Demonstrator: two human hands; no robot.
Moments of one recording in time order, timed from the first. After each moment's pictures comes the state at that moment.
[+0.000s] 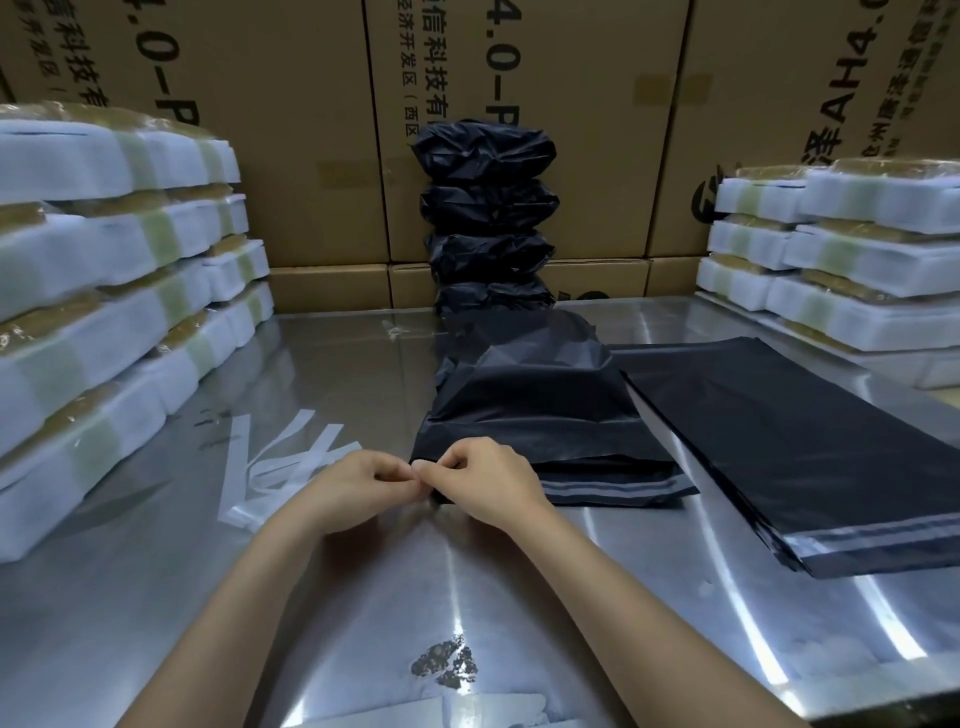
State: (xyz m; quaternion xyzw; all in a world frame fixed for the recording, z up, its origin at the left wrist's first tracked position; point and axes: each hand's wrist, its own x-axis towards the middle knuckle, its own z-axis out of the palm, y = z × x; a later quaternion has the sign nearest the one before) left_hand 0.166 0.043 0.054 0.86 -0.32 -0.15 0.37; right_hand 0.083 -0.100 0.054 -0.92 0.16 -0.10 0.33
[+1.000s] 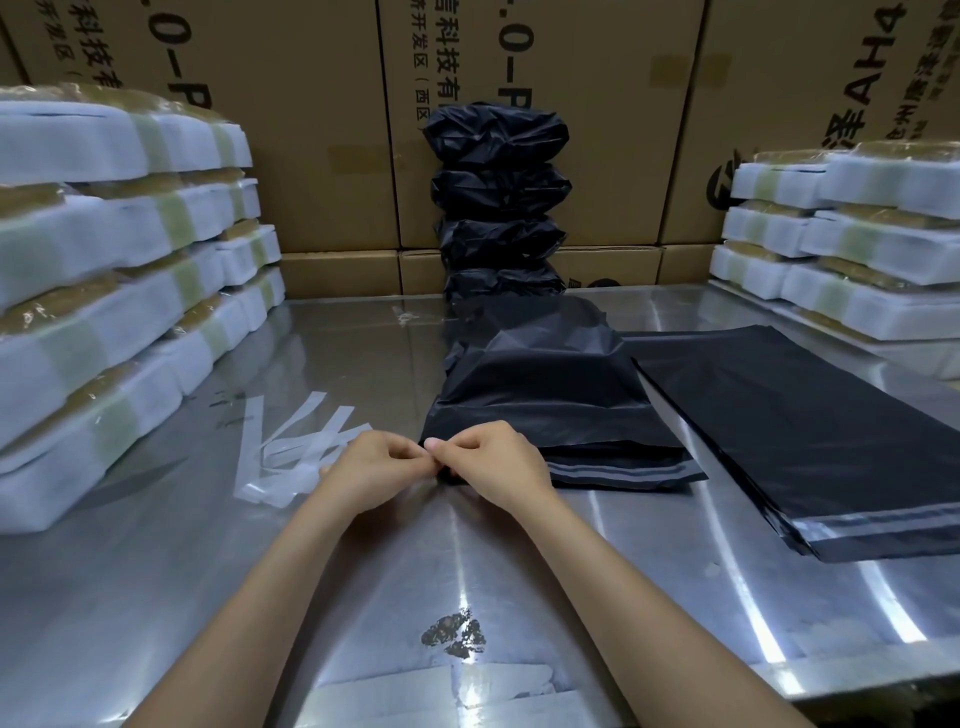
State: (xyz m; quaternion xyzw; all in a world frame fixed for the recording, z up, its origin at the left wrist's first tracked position) left_hand 0.155 0.036 0.052 0.89 -0.22 -0.12 0.39; right_hand 0.083 -0.099 0.048 -0.90 0.17 -0.12 0.39
